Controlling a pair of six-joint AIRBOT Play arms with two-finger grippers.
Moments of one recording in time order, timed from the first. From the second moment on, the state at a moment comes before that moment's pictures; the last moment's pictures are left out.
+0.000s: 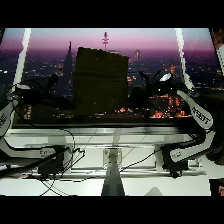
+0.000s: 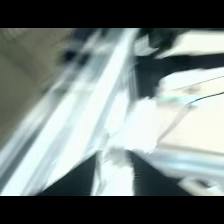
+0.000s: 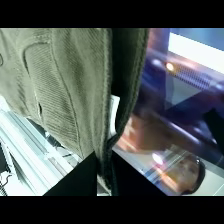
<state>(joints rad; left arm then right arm) 0.32 -1.53 0.79 0.66 -1.71 -0.60 0.12 -1.67 0.96 -0.60 1.19 1.03</state>
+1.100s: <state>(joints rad) 0.39 -1.53 0.73 0.82 -1.39 -0.75 0.12 -1.67 0.96 -0.60 1.19 1.03</state>
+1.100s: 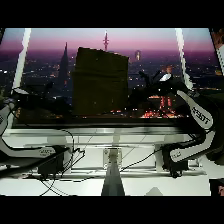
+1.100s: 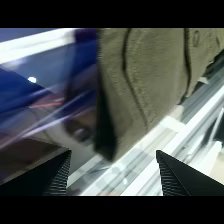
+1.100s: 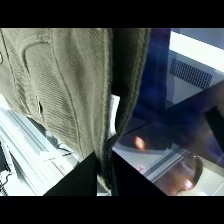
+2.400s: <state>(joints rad) 0.25 -1.08 0.99 0.75 -1.16 -0.76 0.20 -1.33 1.23 -0.69 1.17 0.96</state>
